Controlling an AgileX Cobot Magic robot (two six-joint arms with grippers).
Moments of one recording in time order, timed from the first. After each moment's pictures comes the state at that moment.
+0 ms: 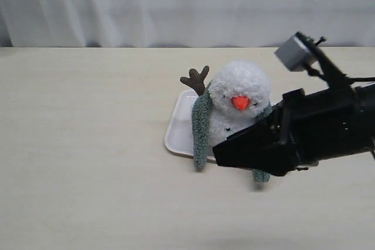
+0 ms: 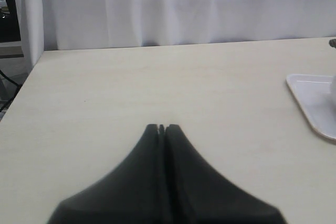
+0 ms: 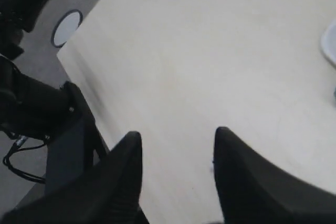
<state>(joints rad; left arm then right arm) -0.11 0.00 0.00 0.01 0.31 0.00 0.32 1.19 -0.74 1.07 0.92 -0.93</state>
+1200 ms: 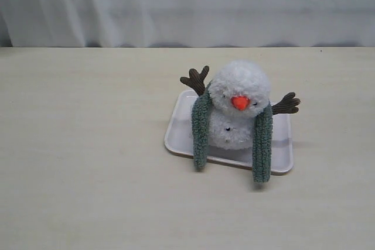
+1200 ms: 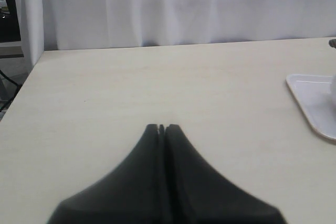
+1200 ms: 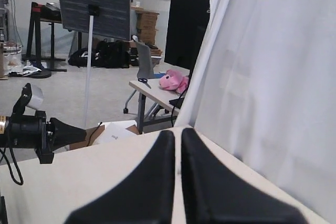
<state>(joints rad) -0.11 0.00 0.00 0.01 0.31 0.00 0.32 0.33 -0.74 0.99 0.76 -1.00</state>
